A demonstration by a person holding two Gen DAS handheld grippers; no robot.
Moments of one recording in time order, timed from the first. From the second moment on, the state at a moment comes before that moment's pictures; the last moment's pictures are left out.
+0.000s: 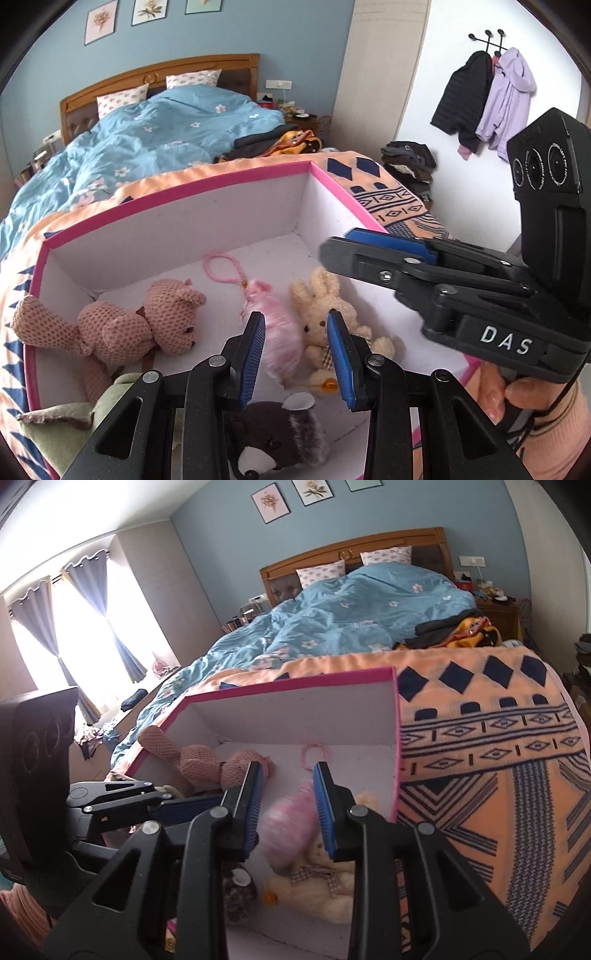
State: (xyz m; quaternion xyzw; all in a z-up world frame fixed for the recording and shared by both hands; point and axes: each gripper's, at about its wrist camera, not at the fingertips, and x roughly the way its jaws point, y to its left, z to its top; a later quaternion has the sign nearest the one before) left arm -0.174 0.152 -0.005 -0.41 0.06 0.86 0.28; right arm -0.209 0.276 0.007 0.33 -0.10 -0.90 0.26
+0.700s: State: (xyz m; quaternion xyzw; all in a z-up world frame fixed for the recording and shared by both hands) left arm -0.056 0.084 0.024 -0.29 0.03 0.89 0.34; right arm -0.089 0.285 0.029 0.25 -0.08 -0.90 0.35
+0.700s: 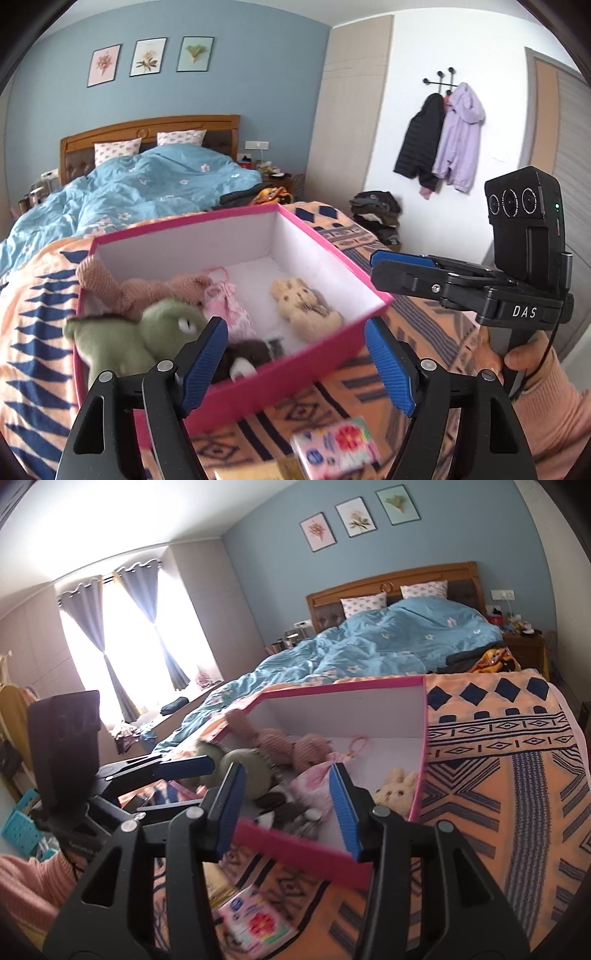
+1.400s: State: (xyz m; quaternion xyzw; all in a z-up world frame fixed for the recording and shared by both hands) left arm -0.006 0.093 -0.079 -0.39 0.14 0.87 0.28; right arm -0.088 0.253 -0.085 0.42 -0.05 -0.83 0.37
